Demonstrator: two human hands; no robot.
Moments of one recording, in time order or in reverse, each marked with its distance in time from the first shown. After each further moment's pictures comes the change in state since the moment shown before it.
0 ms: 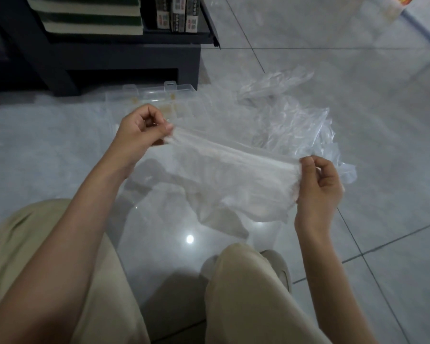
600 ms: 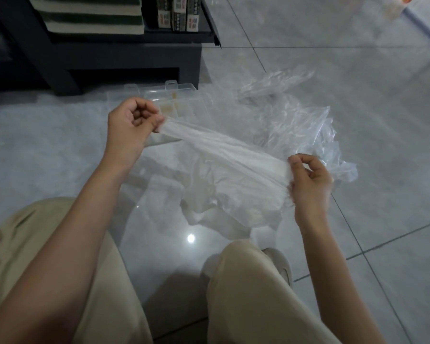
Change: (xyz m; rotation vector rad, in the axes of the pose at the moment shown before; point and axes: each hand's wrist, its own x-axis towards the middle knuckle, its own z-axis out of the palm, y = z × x) left_hand 0.002 -0.002 -0.001 0.087 0.227 0.172; right_hand 0.017 0.013 0.005 -0.060 -0.153 0.147
